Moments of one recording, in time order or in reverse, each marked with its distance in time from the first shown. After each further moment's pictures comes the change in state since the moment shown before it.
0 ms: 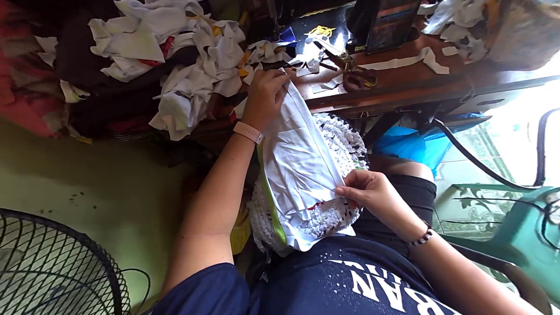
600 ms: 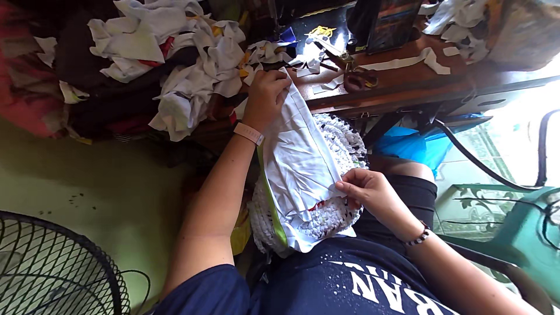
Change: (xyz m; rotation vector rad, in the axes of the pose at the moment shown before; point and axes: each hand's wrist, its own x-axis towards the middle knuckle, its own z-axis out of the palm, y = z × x) left_hand -0.001 -0.001 0.001 -0.002 -0.007 0.015; right_hand 0.003 -0.002 0.005 0.019 0.023 0.030
